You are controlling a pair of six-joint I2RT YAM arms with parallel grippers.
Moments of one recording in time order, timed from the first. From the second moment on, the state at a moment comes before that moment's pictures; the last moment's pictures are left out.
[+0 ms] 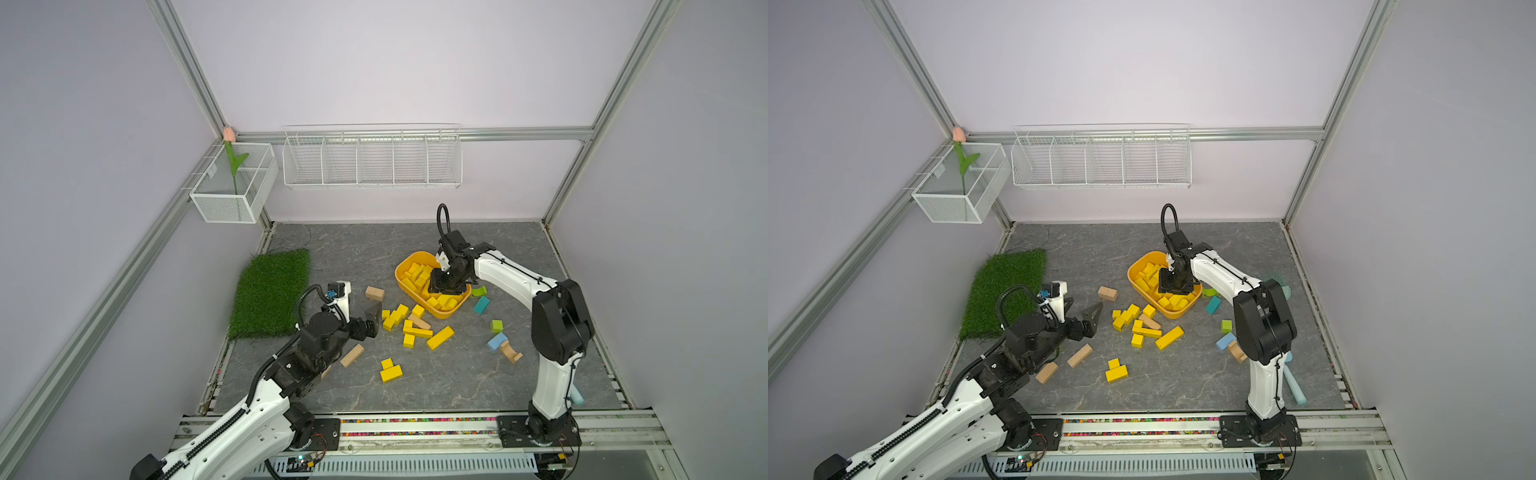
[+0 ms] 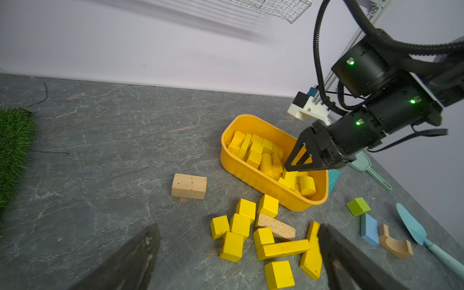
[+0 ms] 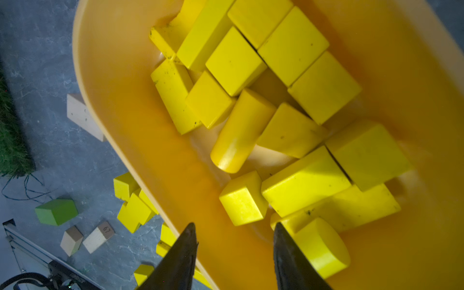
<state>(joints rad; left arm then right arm) -0.72 0.72 0.47 -0.03 -0.19 -0.37 0.50 1.89 1.48 -0.83 -0.22 0.46</state>
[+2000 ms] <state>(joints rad) -0.61 1.86 1.24 -0.72 0.04 -0.37 0.54 1.02 0.48 -0.20 -0.24 0.60</state>
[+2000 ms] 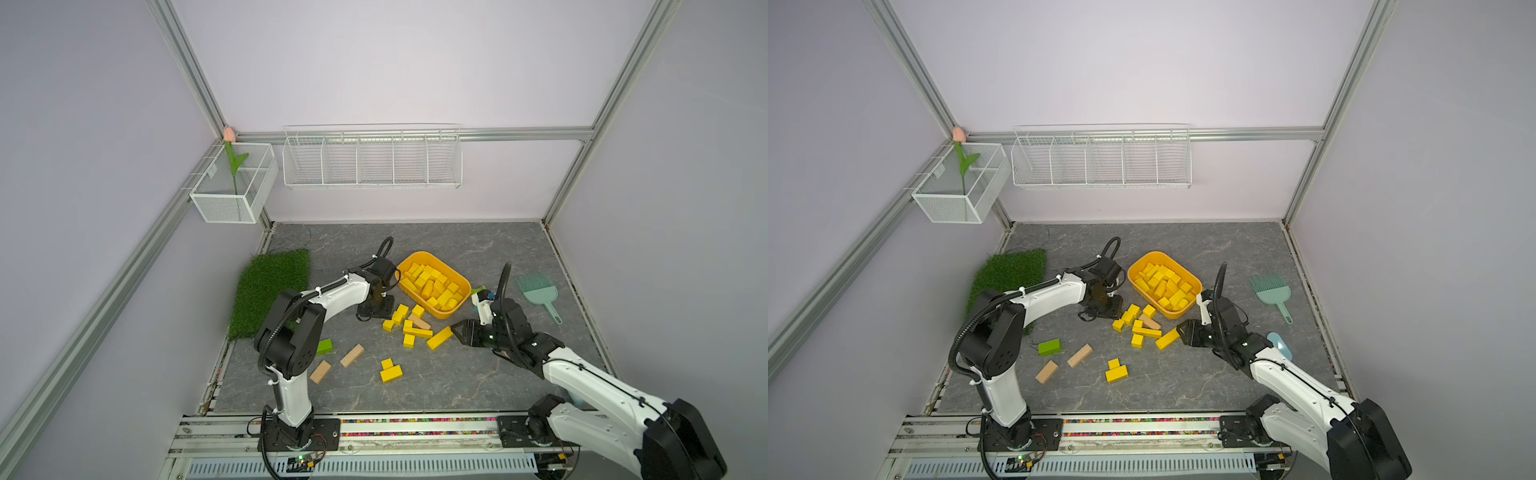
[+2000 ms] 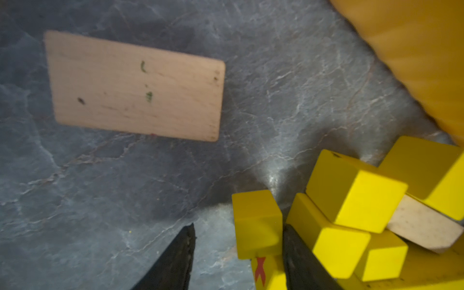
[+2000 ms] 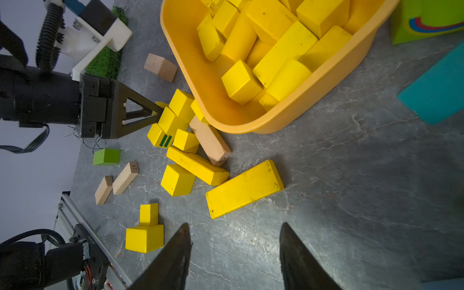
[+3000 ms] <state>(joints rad) -0.60 1.78 1.38 -0.75 0.11 -0.35 0.54 1.05 0.48 -0.19 -0.24 0.60</state>
